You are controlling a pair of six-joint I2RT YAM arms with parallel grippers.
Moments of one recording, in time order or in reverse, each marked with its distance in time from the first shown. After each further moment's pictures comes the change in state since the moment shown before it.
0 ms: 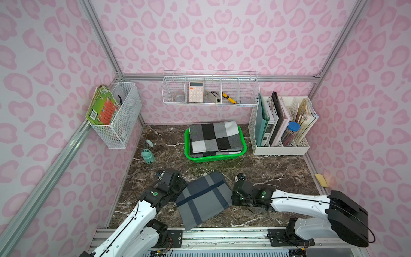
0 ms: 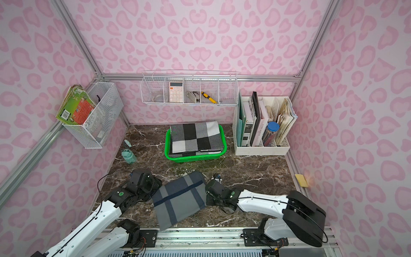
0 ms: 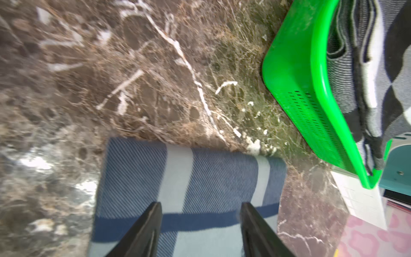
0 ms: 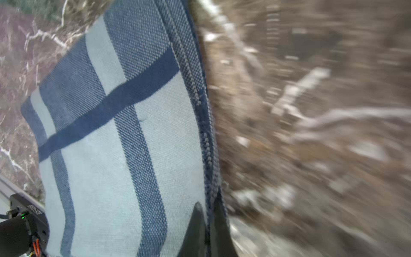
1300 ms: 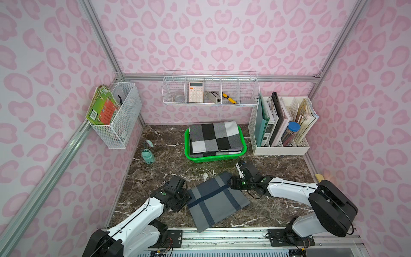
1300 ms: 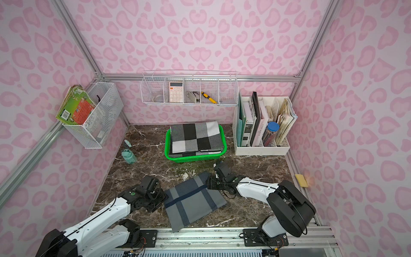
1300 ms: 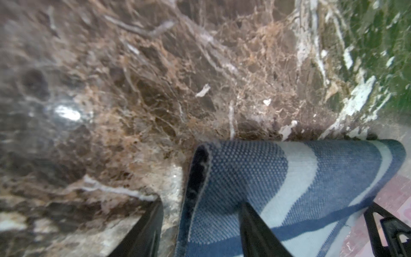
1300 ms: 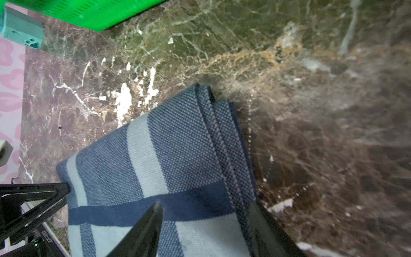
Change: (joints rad) left arm -0.026 0.158 -0.156 0.070 0.203 0.027; right arm -0.303 0.229 0.089 0.209 -0.230 -0.275
